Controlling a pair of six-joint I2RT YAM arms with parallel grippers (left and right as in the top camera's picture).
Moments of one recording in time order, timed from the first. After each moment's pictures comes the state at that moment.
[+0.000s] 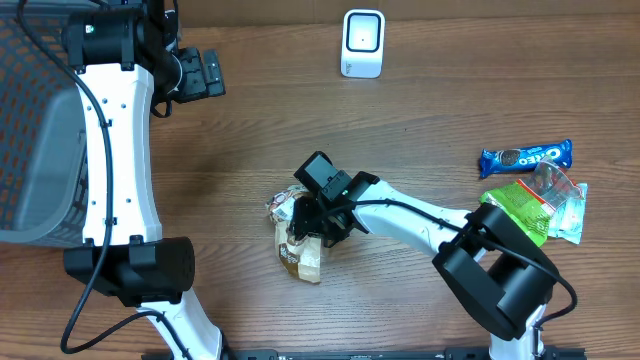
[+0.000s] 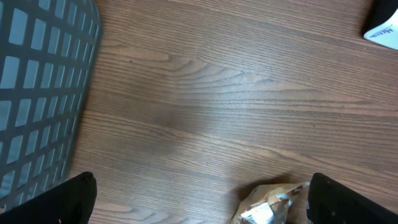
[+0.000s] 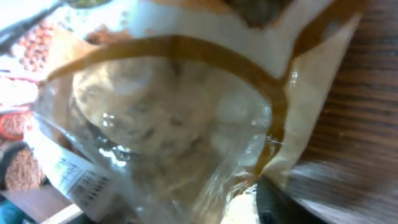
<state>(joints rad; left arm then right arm) 0.04 1.96 2.30 -1.54 -0.02 -0.21 0.82 2.00 1.26 -0.48 -0.33 0.90</state>
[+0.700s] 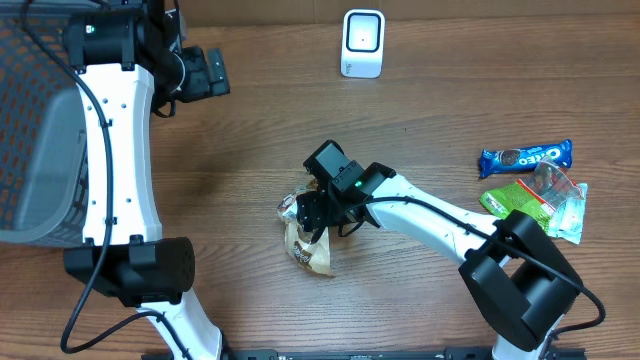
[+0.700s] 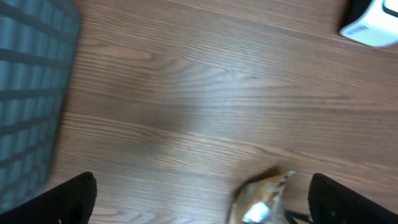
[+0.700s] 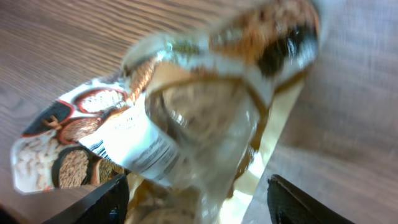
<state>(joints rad) 0.04 1.96 2.28 -1.53 0.07 -0.21 0.78 1.91 1.26 -0.55 -0.24 0.54</state>
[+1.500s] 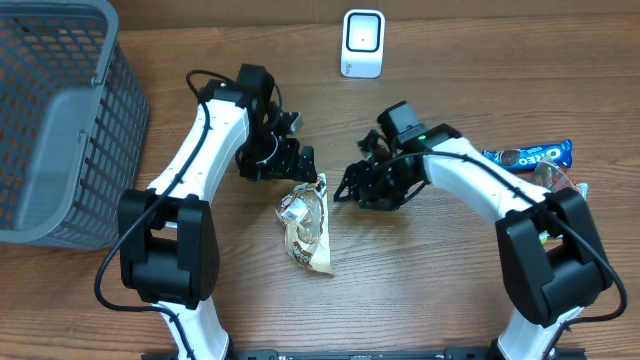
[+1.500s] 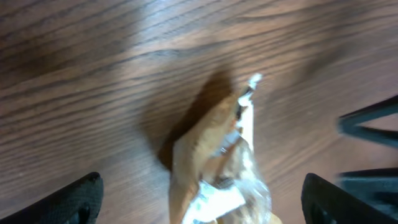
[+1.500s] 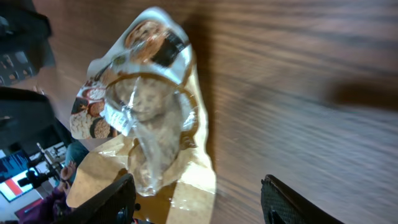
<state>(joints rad) -0.19 1.96 1.54 -1.17 0.34 0.03 0.44 1.91 1.27 -0.73 -0.70 0.45</state>
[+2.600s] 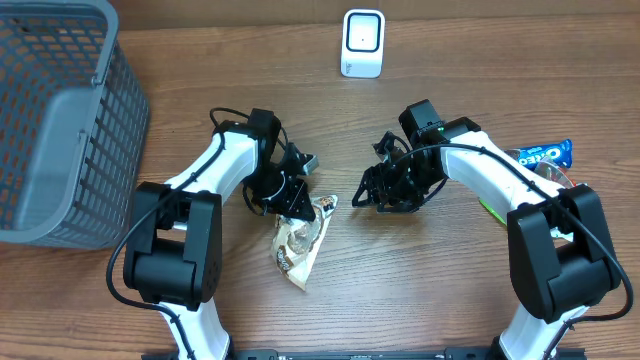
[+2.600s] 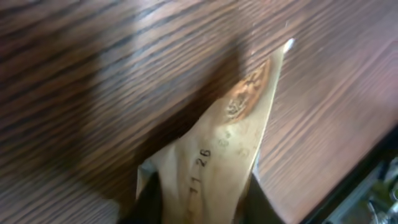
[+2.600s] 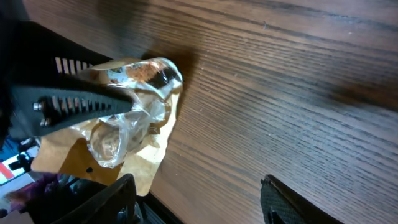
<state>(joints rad) -0.21 1.96 1.25 -1.00 0.50 0.23 0.37 1.91 1.27 -0.88 -0.72 0.27</state>
